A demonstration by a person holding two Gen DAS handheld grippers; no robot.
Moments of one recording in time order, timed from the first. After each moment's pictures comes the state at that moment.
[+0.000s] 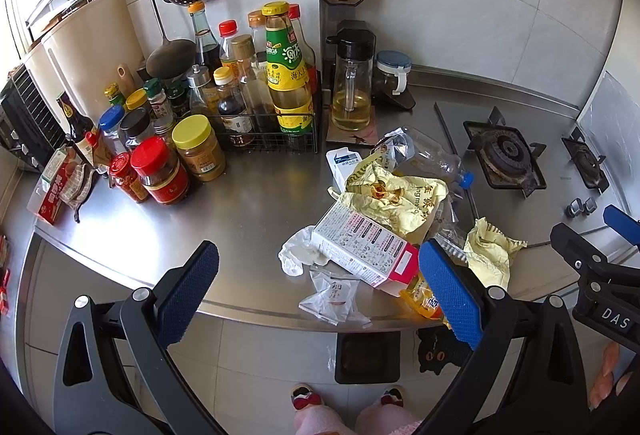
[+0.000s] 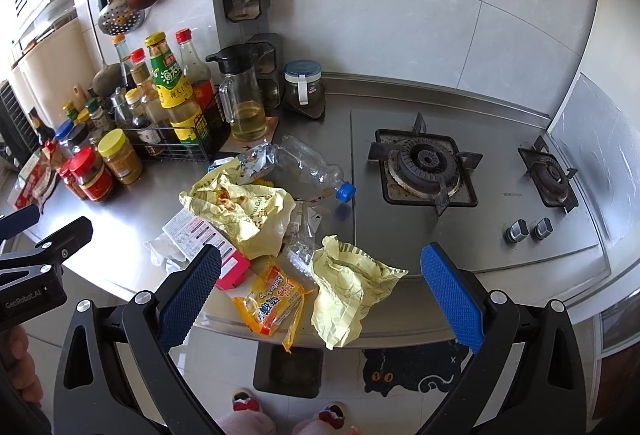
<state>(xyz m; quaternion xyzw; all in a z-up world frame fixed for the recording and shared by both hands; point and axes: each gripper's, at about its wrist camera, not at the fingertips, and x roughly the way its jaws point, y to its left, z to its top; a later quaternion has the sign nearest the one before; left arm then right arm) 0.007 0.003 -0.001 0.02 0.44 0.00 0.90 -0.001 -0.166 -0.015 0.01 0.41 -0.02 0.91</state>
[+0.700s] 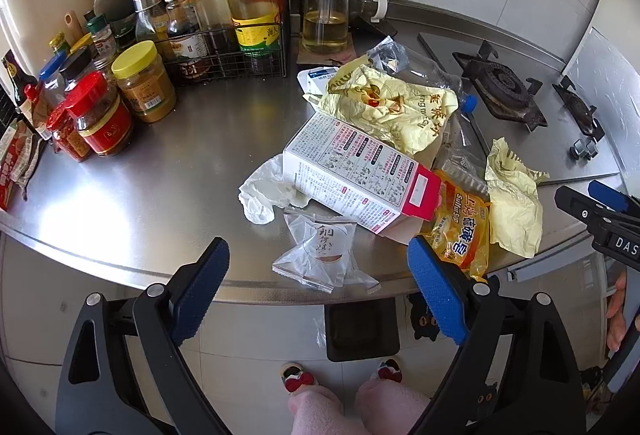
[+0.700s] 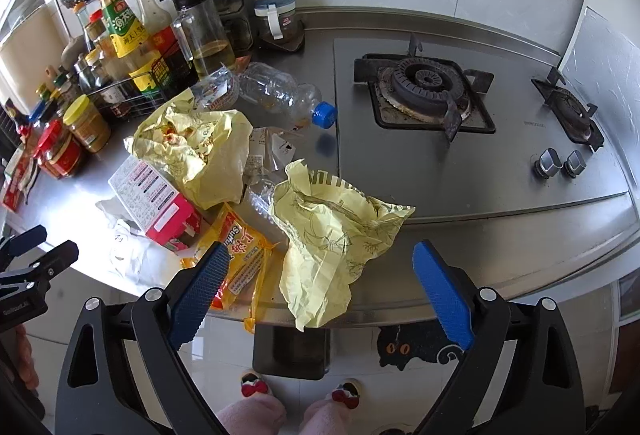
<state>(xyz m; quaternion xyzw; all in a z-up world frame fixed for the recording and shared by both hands) 0.010 0.013 -0.117 0.01 0.49 -0.07 0.87 0.010 -0.207 -0.124 0.04 0.46 -0.03 0.88</state>
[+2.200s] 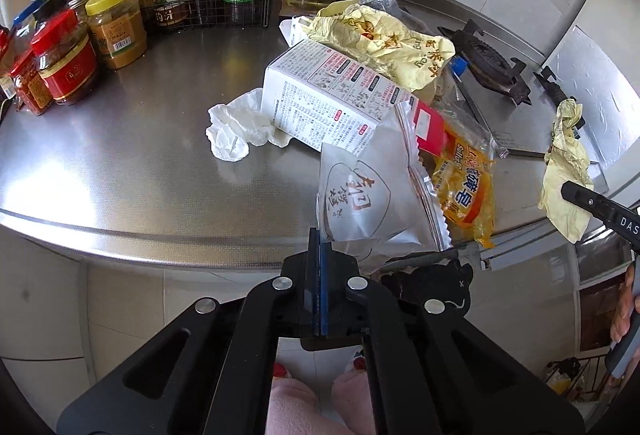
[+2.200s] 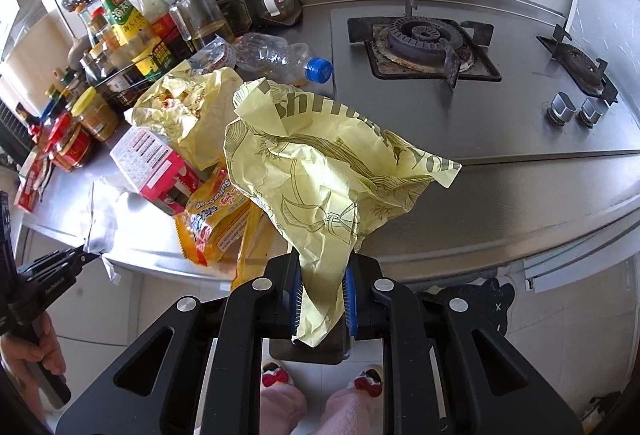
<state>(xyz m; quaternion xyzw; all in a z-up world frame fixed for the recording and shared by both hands) -0.013 0.026 -0.162 -0.03 0.51 -0.12 0.85 -0.028 -0.226 -0.153 0.10 0.47 0.01 0.88</state>
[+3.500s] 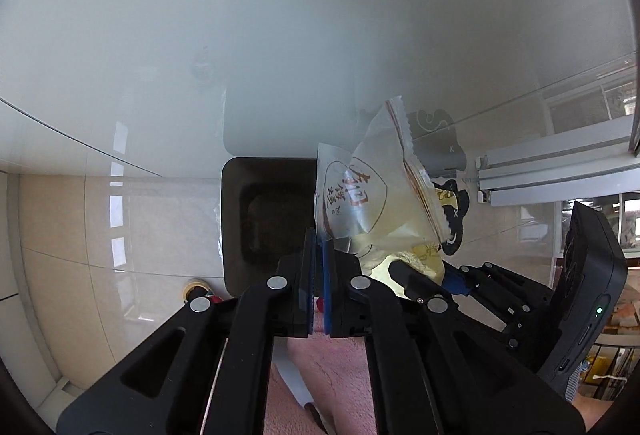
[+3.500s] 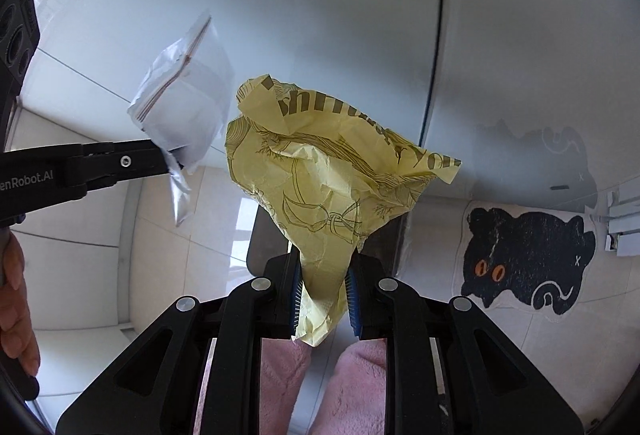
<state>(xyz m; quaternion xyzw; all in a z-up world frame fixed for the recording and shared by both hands) -0.033 -0.050 -0.467 -0.08 0.66 -0.13 0.74 -0.061 -0.163 -0.501 0.09 0.60 0.13 0.78</state>
